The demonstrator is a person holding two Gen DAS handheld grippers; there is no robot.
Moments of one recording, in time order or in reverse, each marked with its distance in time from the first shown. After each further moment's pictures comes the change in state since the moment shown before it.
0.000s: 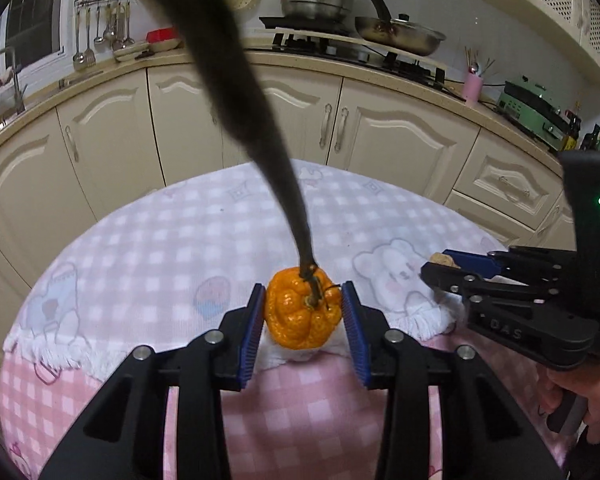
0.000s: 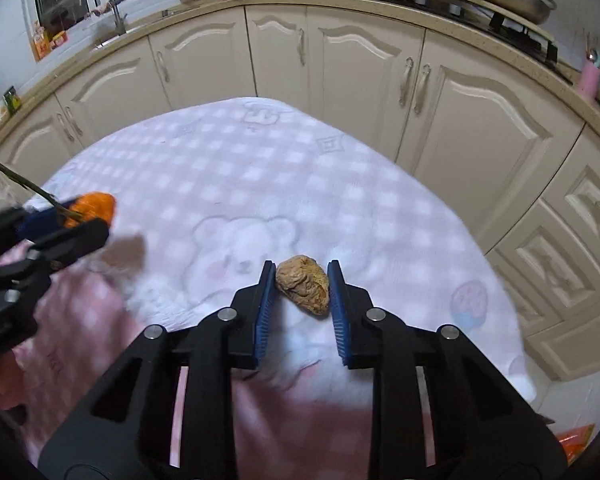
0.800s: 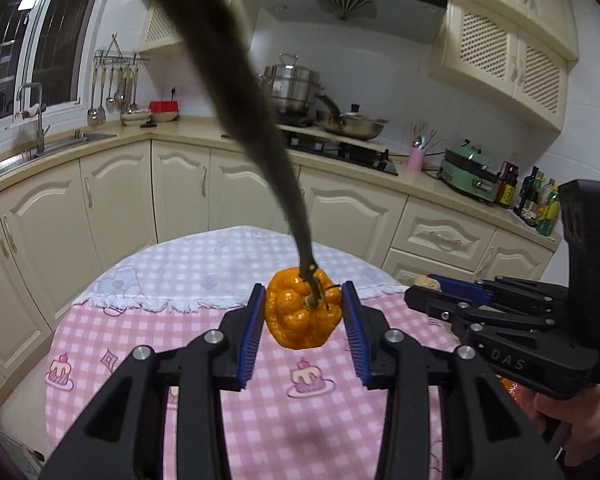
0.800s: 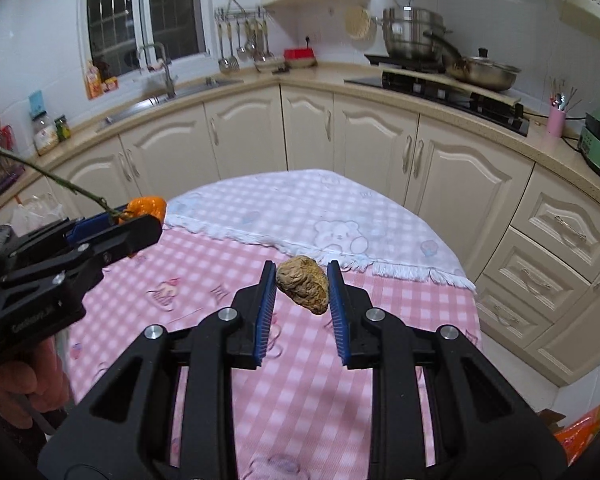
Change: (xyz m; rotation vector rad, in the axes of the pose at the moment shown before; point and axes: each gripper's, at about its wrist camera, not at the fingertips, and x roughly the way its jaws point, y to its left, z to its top) left arm -0.229 -0.058 -0.071 0.001 -0.296 -0.085; right arm -0.218 0.068 -0.085 -0.029 -0.283 0.057
